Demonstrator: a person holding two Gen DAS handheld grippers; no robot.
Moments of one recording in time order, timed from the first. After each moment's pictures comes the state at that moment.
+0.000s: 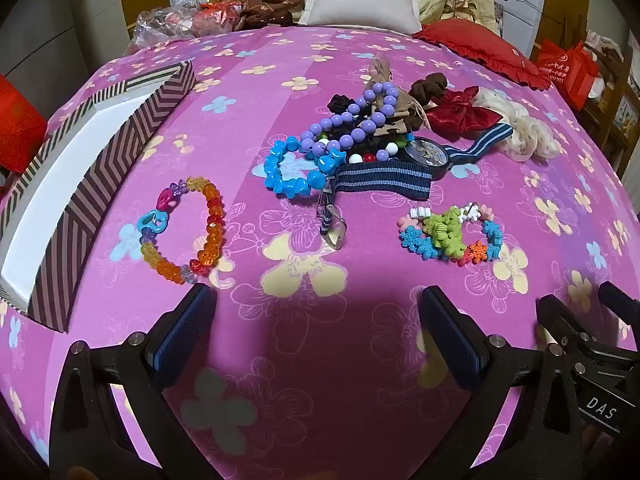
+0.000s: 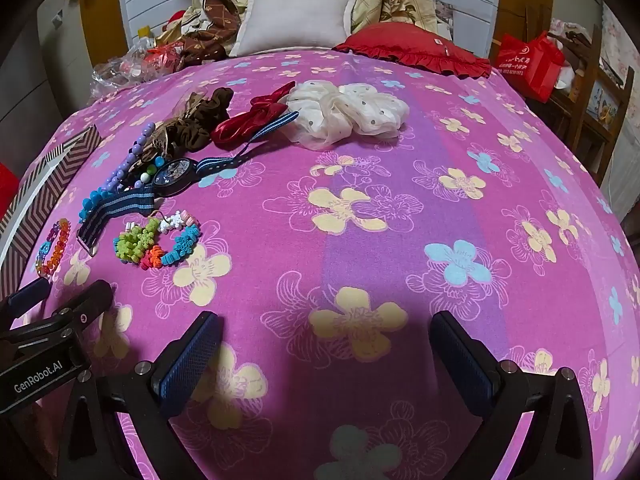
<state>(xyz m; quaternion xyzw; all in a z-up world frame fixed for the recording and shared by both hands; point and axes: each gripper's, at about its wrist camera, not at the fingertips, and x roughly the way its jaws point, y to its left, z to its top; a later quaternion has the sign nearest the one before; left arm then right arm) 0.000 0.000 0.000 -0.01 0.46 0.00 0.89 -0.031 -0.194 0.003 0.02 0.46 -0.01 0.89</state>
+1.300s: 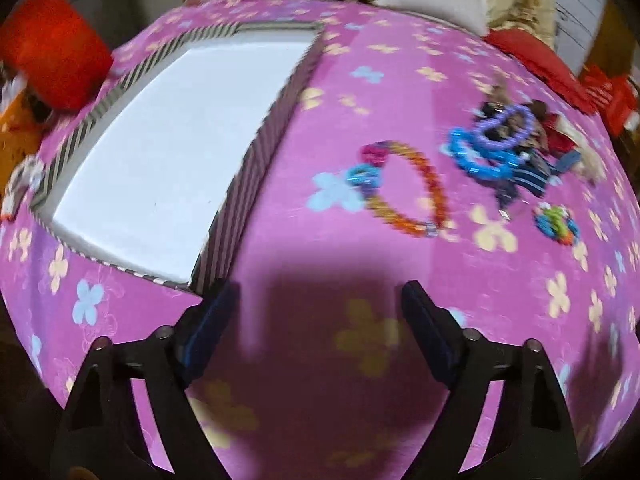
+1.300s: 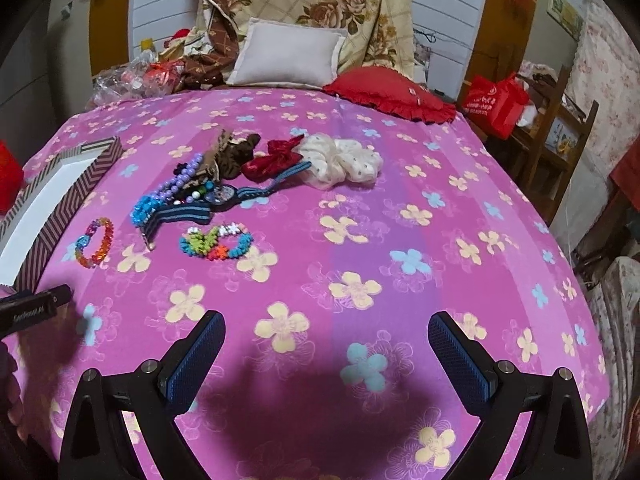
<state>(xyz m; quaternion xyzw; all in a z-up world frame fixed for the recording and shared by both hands) -0.025 0.134 0.008 -0.06 0.51 0.07 0.86 -0.101 -0.144 0.074 -0.04 0.42 -0.07 0.91</state>
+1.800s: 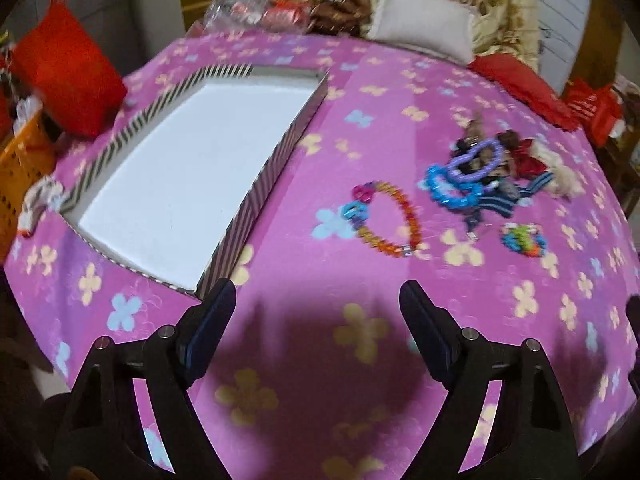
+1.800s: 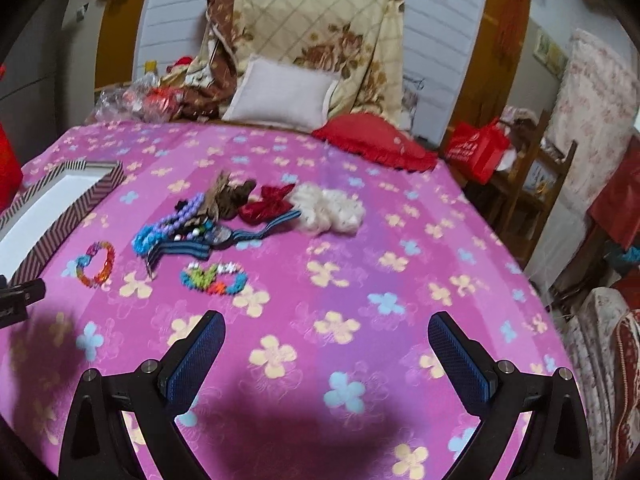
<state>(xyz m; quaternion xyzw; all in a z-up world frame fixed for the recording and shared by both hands) -0.060 0.129 0.056 -0.04 0.45 0.05 0.89 -0.118 -0.131 0.102 -0.08 0.35 -0.10 0.93</state>
